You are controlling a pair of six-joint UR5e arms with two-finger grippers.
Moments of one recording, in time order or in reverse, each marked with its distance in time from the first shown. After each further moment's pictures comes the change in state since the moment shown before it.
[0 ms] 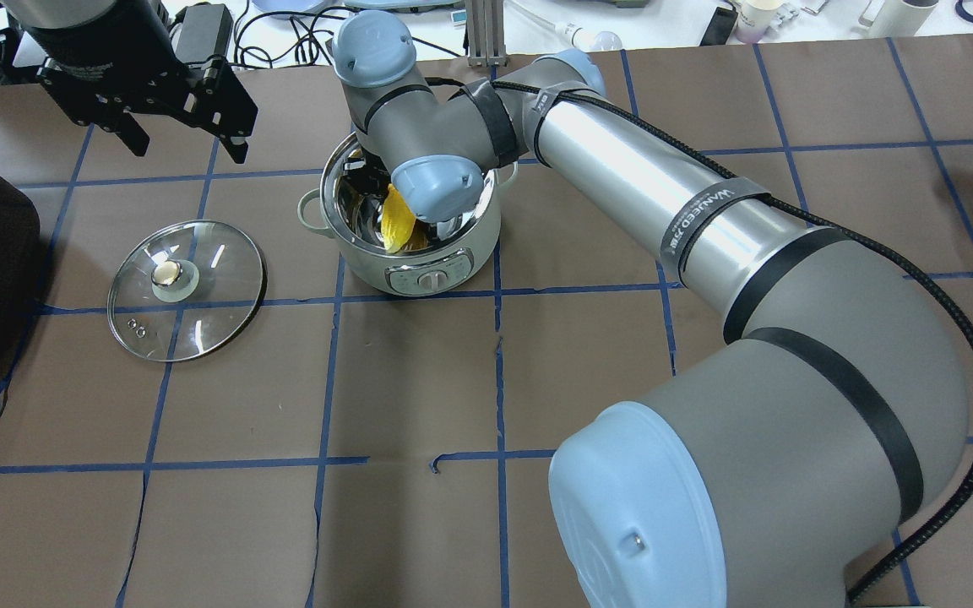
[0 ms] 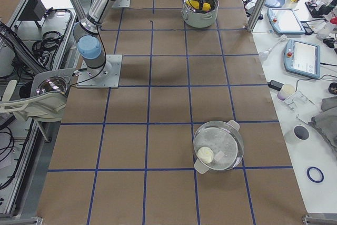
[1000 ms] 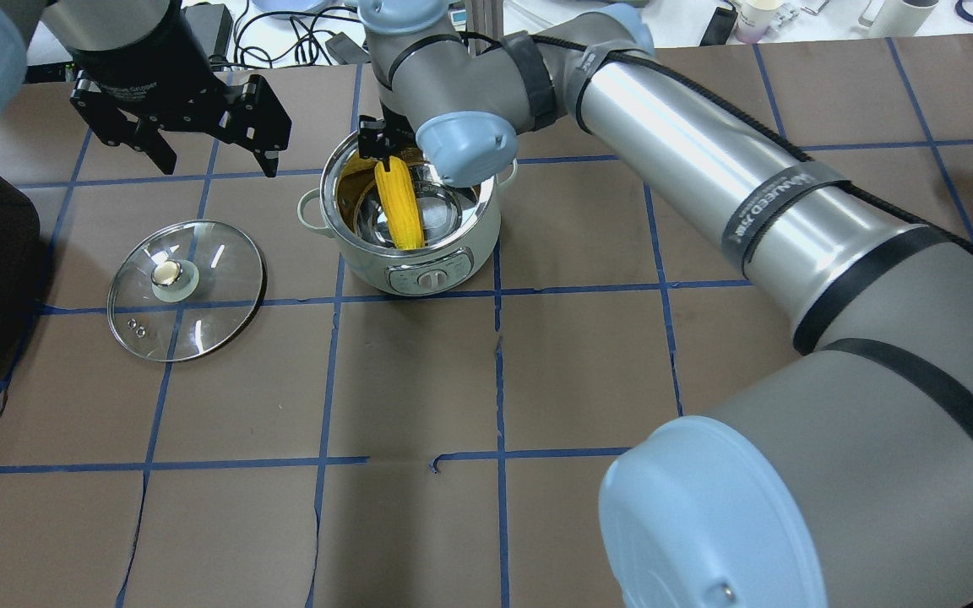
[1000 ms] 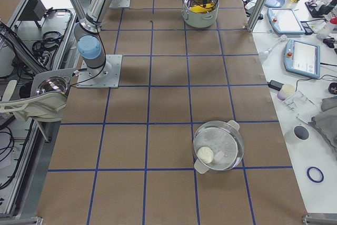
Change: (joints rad) left arm -0.051 0.019 -0.030 0.007 0.012 -0.092; right arm -0.071 -0.132 0.010 0.116 0.000 -0.095
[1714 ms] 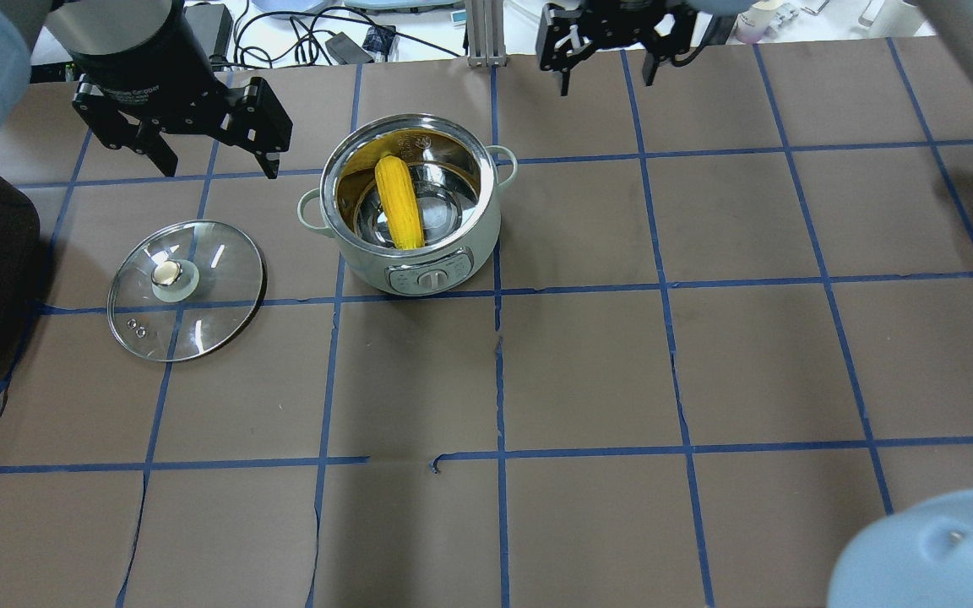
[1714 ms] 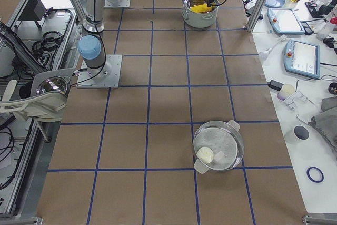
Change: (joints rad) left arm 0.002 0.002 -0.007 0.007 0.000 -0.008; right arm -0.290 -0.307 0.033 0.403 0.000 -0.358
